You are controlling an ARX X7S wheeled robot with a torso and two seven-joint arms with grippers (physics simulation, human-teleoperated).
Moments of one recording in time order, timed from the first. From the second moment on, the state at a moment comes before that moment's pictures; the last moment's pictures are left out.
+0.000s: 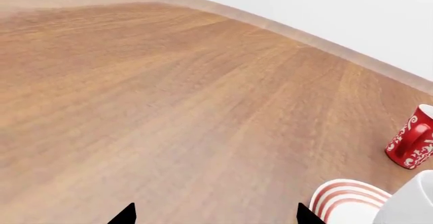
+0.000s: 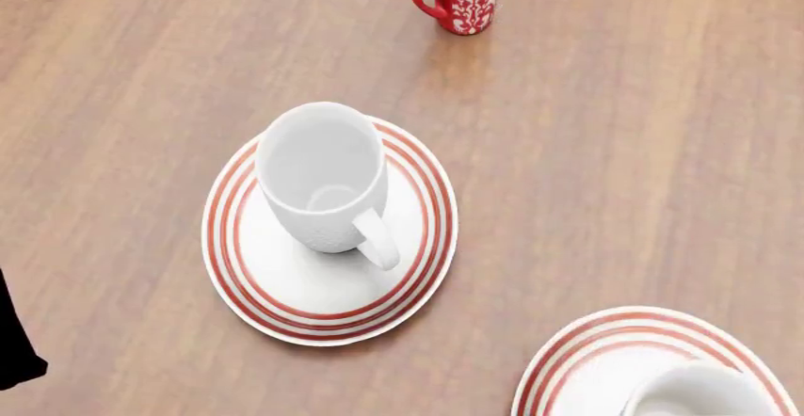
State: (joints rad) left arm -0.04 -0.45 -0.03 0.54 -0.77 -0.25 -0.48; right arm -0.58 0.12 0.32 -0.52 0.28 -0.07 -0.17
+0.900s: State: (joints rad) left arm -0.04 -0.45 -0.02 0.53 -0.77 -0.25 -0.49; right arm -0.50 0.16 0.28 -0.34 0.33 -0.11 -0.16
